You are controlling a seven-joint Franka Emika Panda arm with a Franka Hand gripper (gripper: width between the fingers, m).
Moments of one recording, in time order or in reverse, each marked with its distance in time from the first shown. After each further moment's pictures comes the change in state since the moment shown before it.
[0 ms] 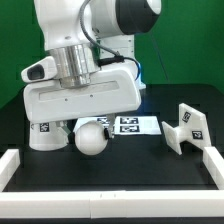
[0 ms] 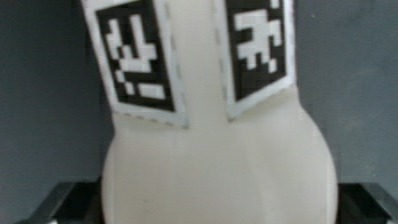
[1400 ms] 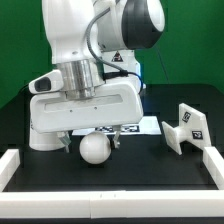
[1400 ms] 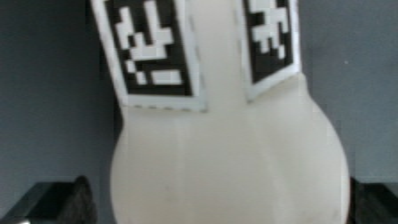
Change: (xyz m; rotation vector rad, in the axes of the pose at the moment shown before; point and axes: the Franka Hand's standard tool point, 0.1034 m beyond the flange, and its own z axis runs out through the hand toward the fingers) arm -0.015 0.003 0.023 -0.026 0.008 -0.002
